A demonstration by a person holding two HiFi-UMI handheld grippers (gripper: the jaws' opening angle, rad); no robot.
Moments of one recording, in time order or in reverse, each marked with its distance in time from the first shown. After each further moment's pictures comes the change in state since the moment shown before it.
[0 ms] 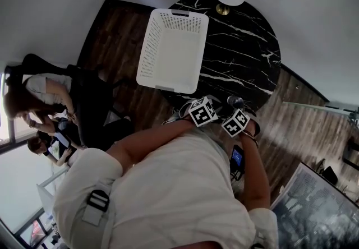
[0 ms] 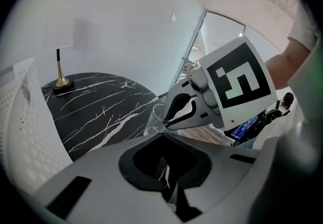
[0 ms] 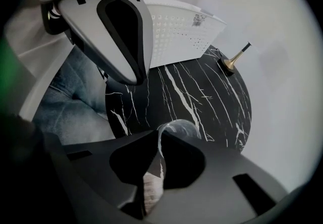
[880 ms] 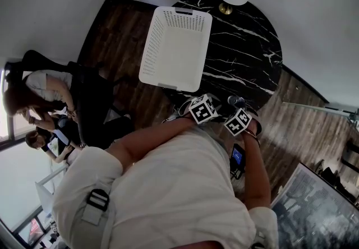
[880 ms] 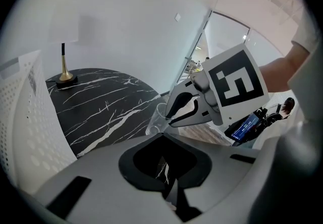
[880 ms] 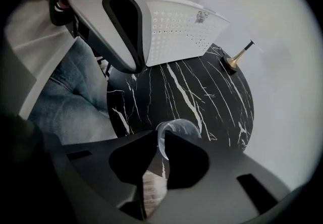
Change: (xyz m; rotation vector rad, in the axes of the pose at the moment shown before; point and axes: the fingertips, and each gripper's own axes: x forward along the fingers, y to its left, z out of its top) left arm -0.005 0.006 -0.011 -0.043 0.013 0.005; right arm 0.006 0.005 -0.005 -0.005 0.008 0.018
